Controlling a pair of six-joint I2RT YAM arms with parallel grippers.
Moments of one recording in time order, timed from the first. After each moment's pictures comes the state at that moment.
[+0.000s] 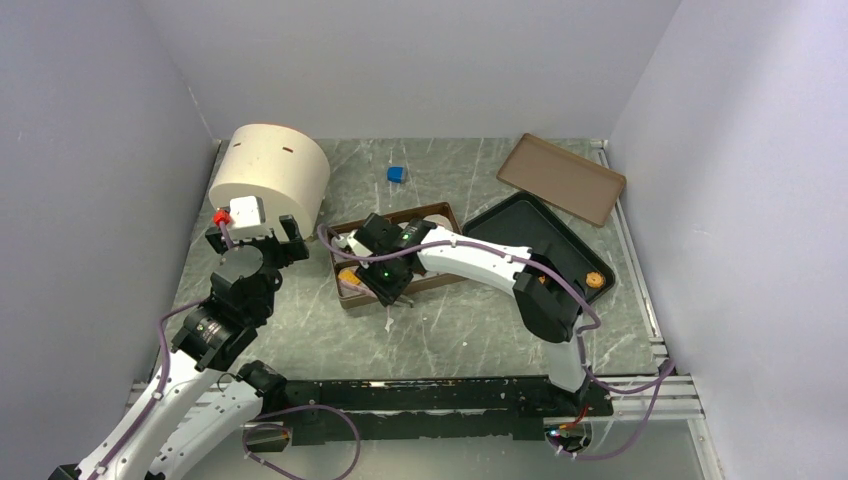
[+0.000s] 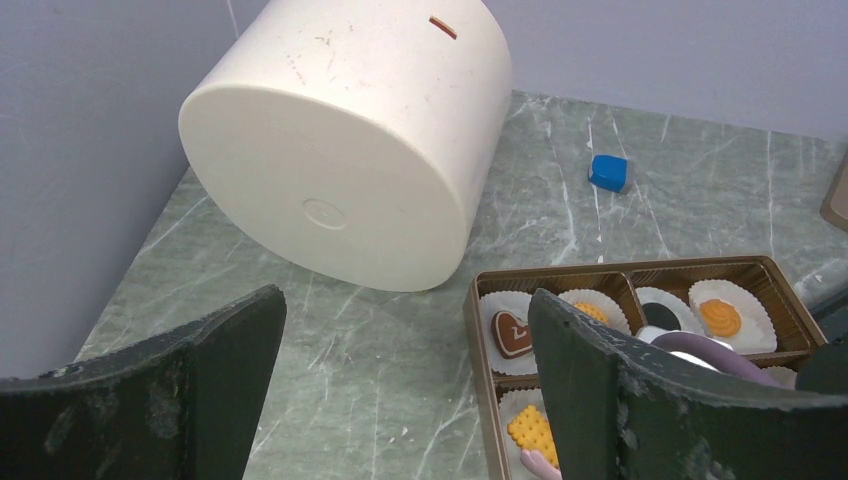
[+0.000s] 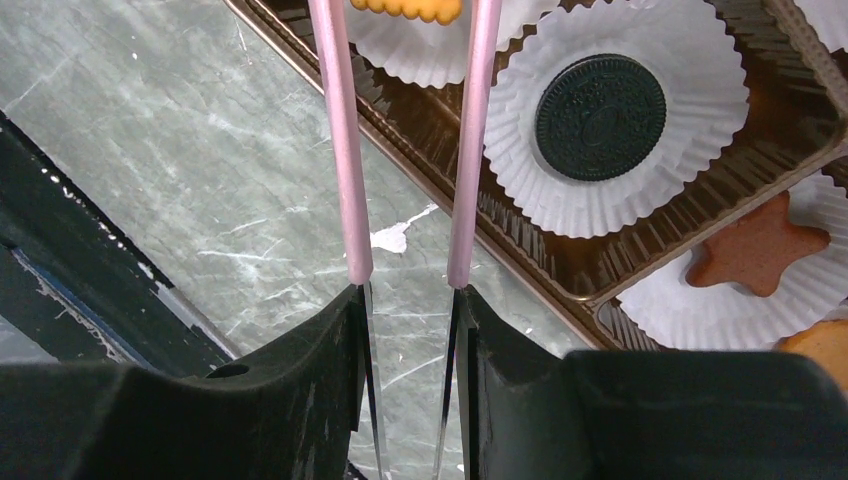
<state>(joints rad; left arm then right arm) -0.55 0.59 0.76 -0.32 -0.69 -0.20 1.00 1.95 1.57 -0.78 -0.13 0.05</state>
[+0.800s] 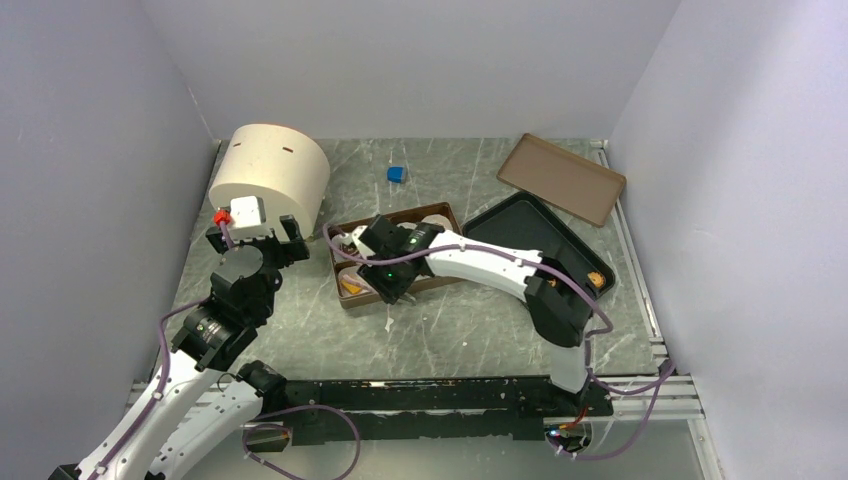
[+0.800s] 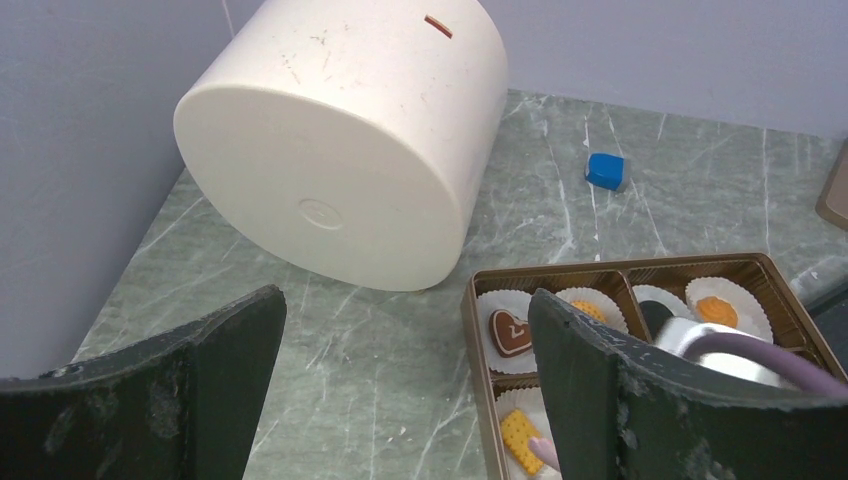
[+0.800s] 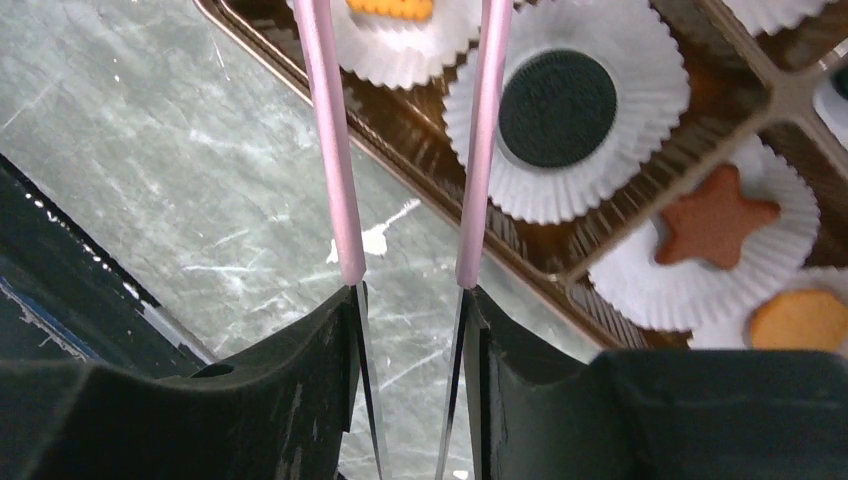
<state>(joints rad) -0.55 0.59 0.76 -0.32 -0.69 -0.20 1.01 1.93 1.53 -0.72 -0.08 0.07</state>
